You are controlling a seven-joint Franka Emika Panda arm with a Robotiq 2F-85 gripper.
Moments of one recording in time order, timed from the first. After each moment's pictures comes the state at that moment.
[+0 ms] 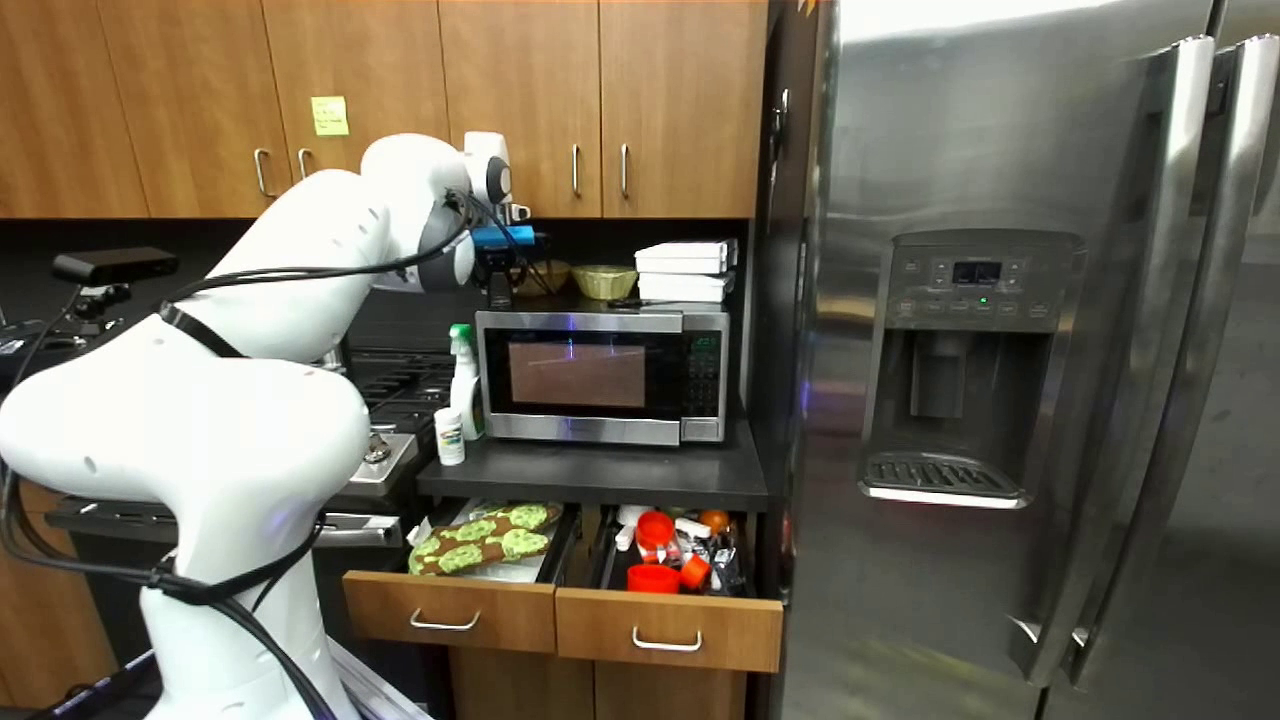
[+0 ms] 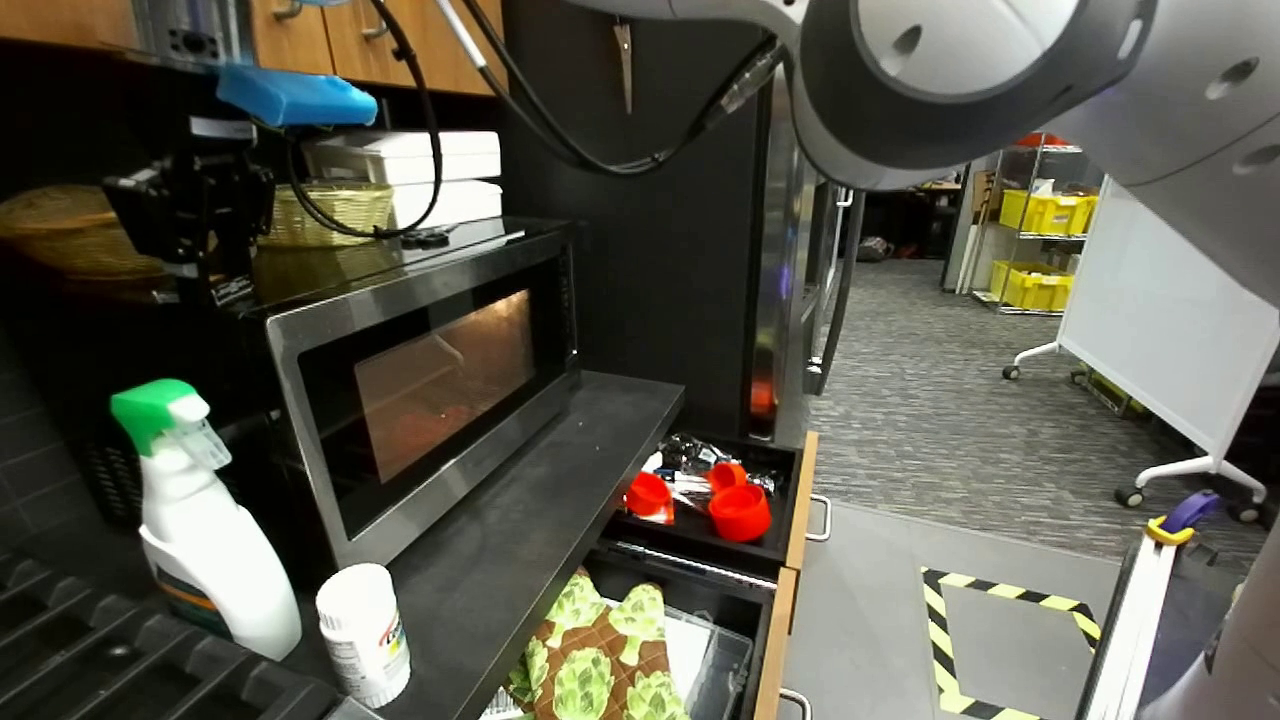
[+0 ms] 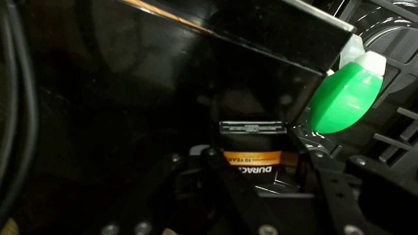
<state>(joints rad) 0.43 0.92 0.20 -0.59 -0.14 1.71 -0.27</state>
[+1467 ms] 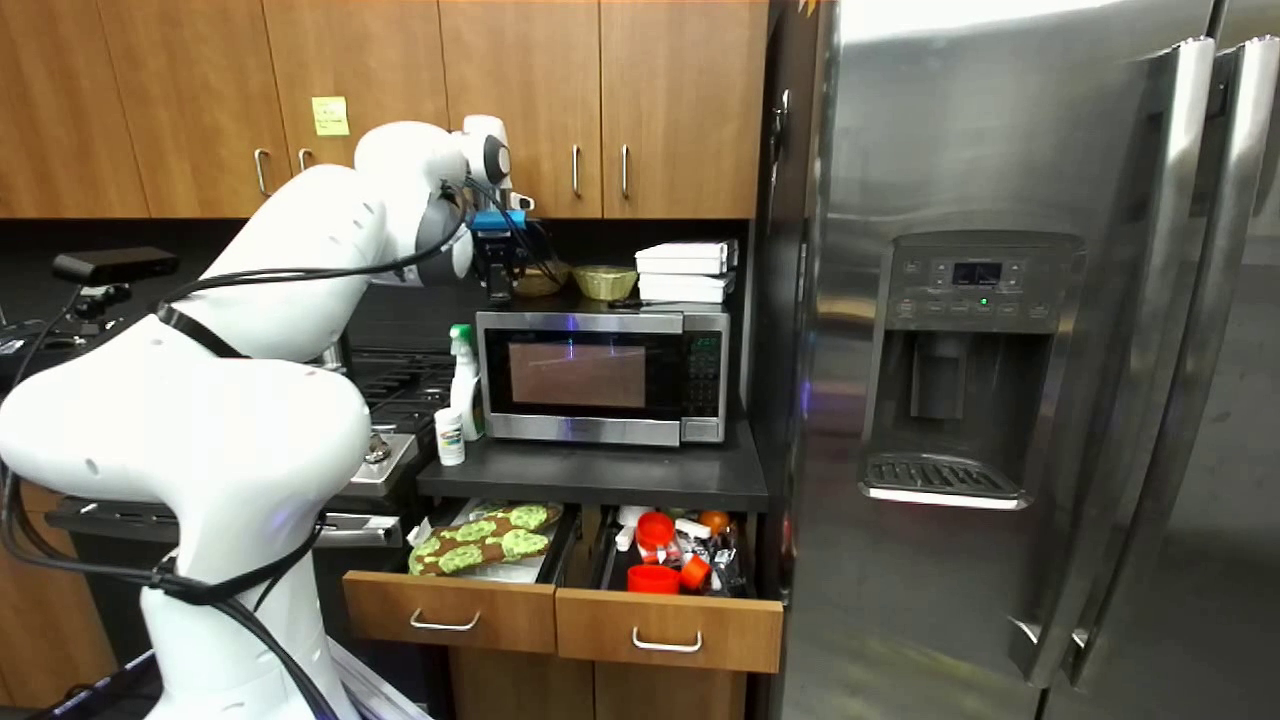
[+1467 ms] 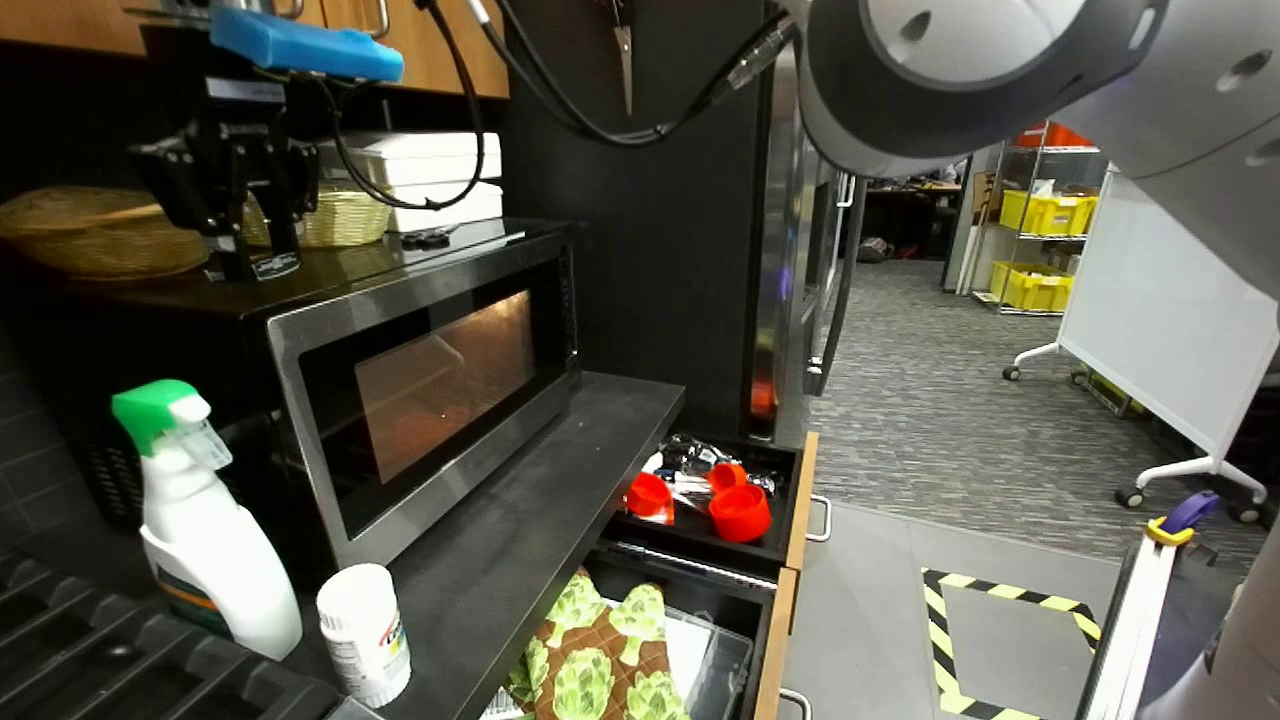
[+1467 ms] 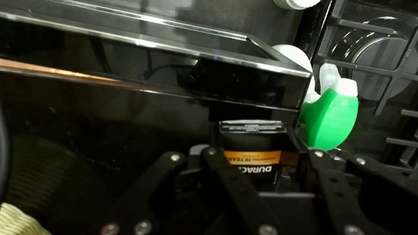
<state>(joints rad) 0.44 0.90 0.17 -0.53 -0.15 1.52 -0.08</state>
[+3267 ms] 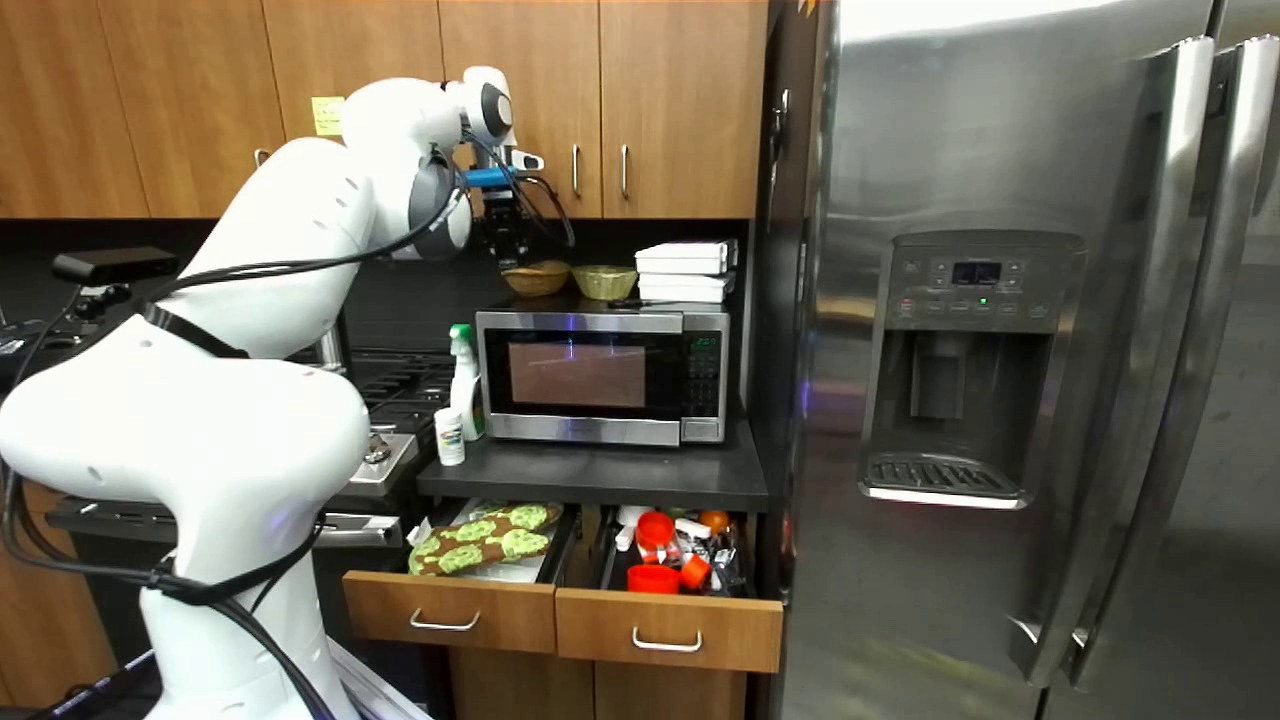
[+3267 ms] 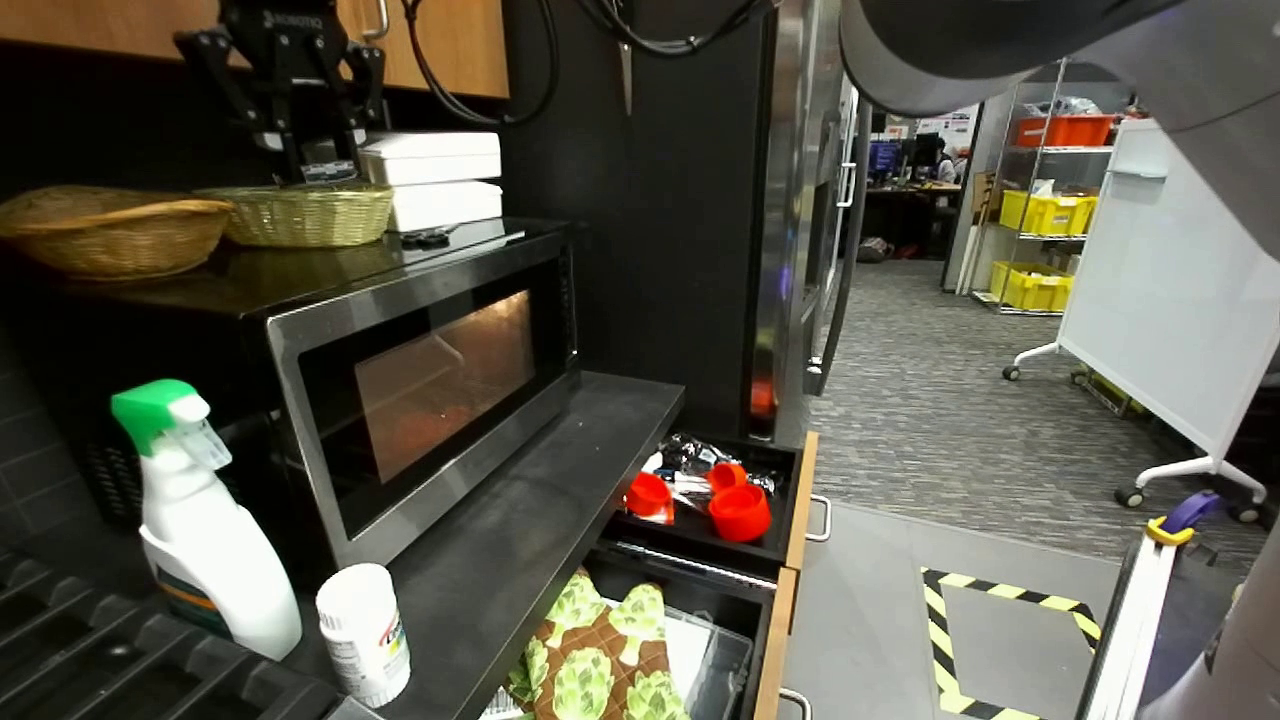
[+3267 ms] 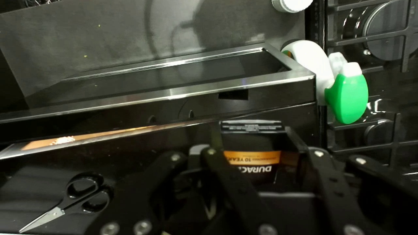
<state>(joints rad) 0.43 0.78 0.11 -0.53 -0.15 1.38 0.22</state>
